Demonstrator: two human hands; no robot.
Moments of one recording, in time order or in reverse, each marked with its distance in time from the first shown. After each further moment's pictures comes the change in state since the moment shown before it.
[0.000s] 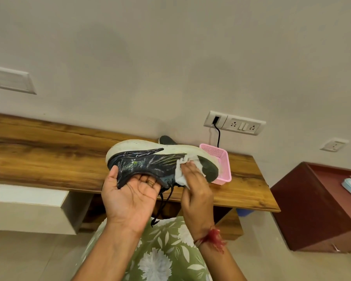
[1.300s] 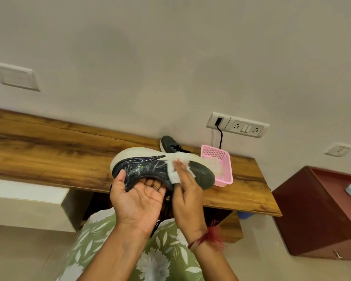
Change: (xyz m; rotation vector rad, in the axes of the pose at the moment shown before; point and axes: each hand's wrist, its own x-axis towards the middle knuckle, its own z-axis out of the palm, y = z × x) left_hand 0.008 -0.015 -0.007 -0.034 0.088 0.013; right_hand 0.005 -0.025 0.006 0.262 -0.152 0.193
